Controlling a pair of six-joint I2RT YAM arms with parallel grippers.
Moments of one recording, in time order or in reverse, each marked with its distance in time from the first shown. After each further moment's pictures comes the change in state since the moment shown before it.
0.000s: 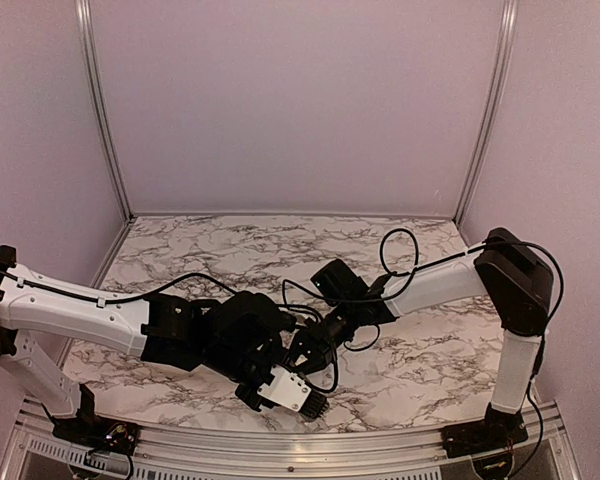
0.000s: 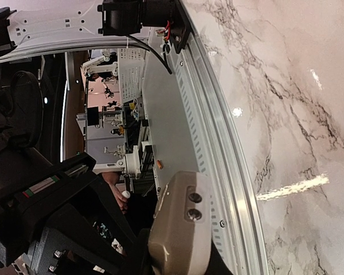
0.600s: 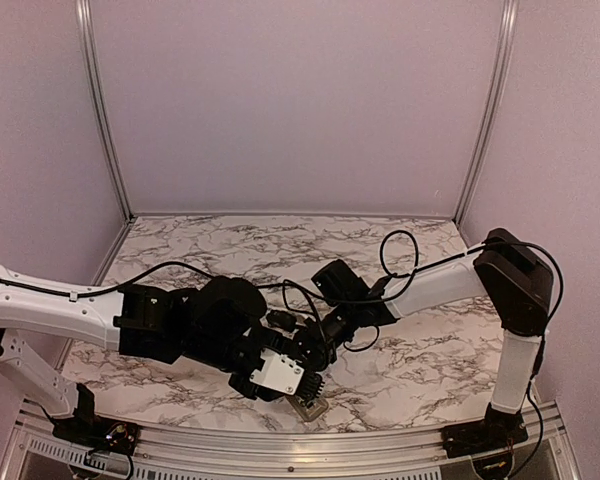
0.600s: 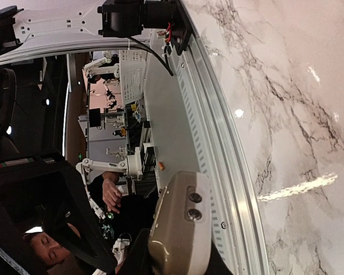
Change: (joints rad) left arm 0.000 -0.091 -0.005 0.001 -0.085 -0.048; right arm -0.002 0.000 -0.014 0.049 -0.003 0.040
